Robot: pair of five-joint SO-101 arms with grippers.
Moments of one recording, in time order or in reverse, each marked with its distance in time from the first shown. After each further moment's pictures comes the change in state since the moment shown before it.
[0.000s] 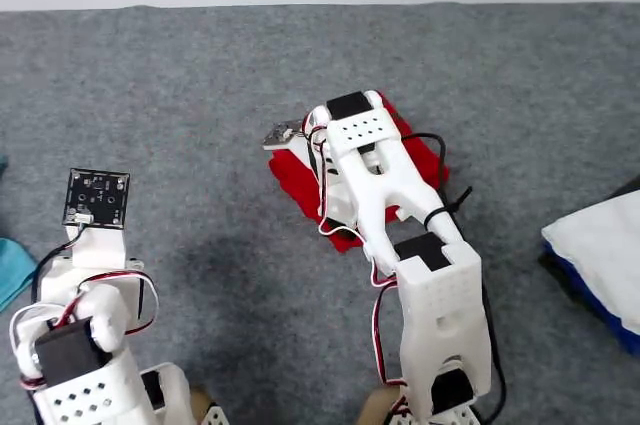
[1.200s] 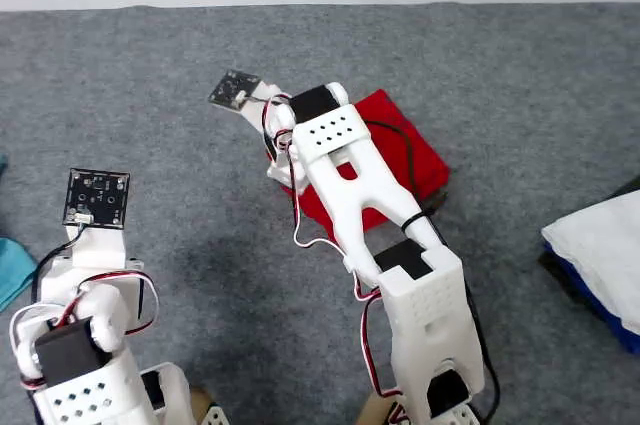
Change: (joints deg) left arm 0.0 0.0 0.0 0.0 0.0; right arm -7.4 0.1 -10.5 -18.6 -7.0
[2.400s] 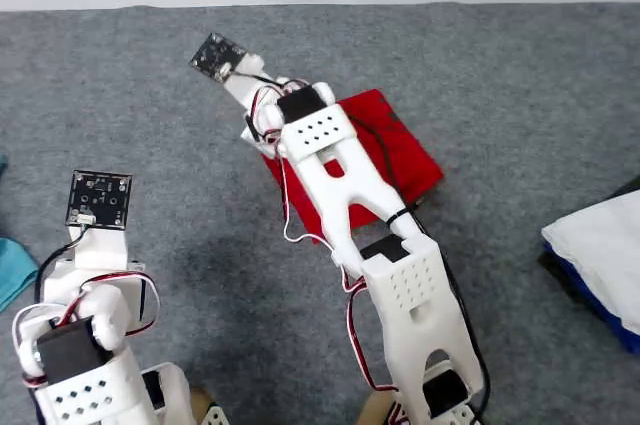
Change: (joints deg) left arm 0.0 0.0 1.3 0.0 0.0; right arm -0.8 10.0 -13.3 -16.5 -3.3
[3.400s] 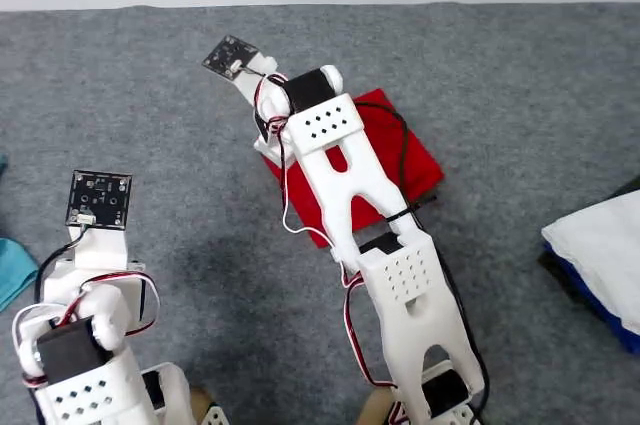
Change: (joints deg) left arm 0.0 0.0 0.0 0.0 0.0; right arm 0.7 5.1 -18.1 31.1 -3.3
